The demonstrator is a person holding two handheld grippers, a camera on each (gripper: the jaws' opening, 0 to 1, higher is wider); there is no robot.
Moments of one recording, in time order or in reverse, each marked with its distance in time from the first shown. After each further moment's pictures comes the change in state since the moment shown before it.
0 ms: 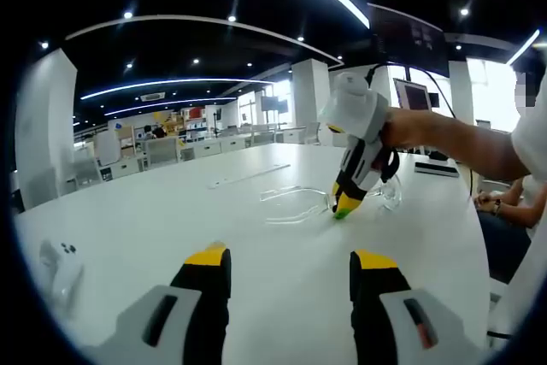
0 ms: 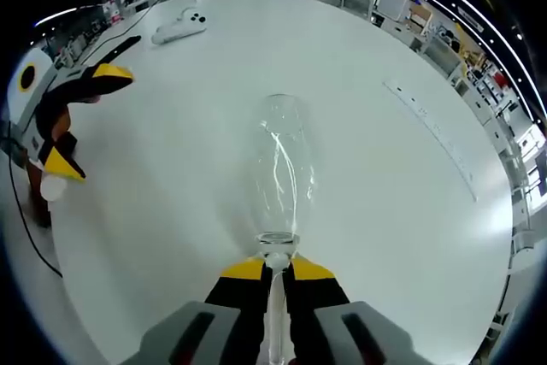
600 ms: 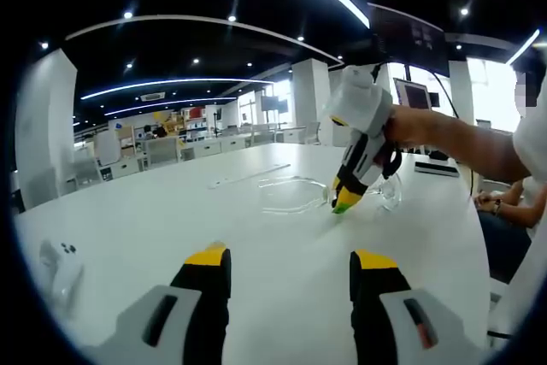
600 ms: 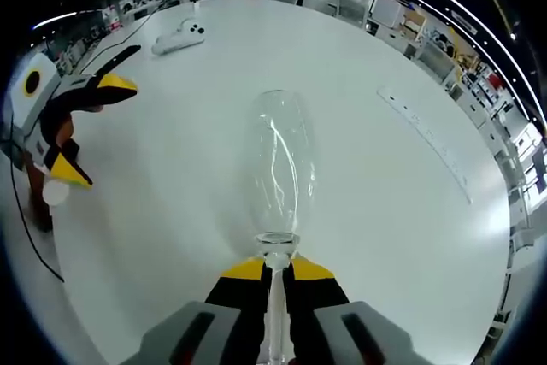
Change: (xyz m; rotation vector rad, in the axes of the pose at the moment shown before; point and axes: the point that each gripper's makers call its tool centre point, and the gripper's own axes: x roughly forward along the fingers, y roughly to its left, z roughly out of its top) left arm 0.000 0.001 -0.001 0.001 0.001 0.001; right arm -0.008 0.000 0.005 0.008 -0.047 -0.018
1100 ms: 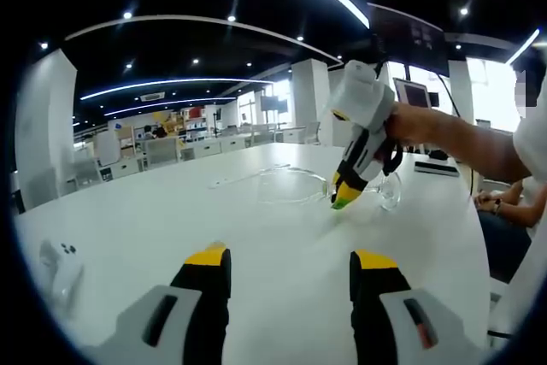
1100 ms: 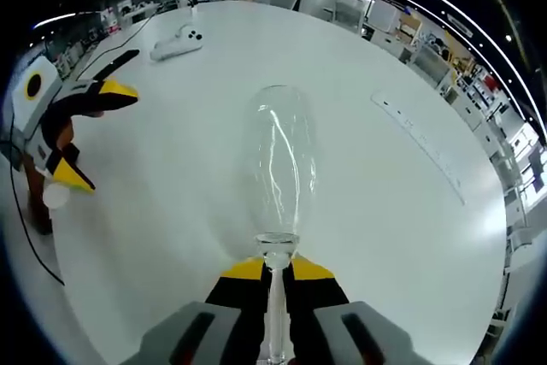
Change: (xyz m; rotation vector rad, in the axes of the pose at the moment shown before) left arm 0.001 -0.001 -0.001 0.002 0.002 -0.003; right arm -0.008 -0.004 0.004 0.011 -0.027 -0.026
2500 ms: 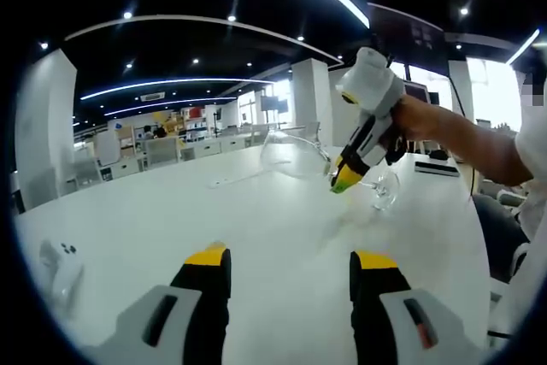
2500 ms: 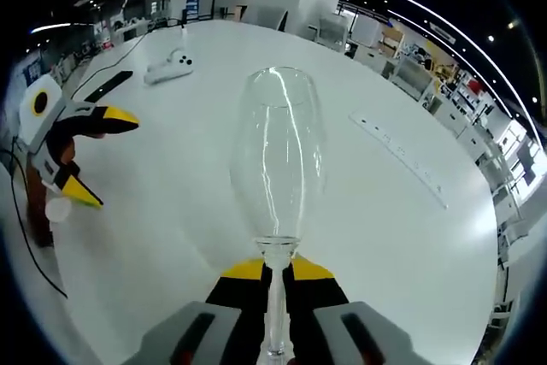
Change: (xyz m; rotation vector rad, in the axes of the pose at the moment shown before) left arm 0.000 0.000 0.000 -0.001 0.000 0.003; right arm -0.023 -0.011 0.011 0.034 -0.106 -0.061
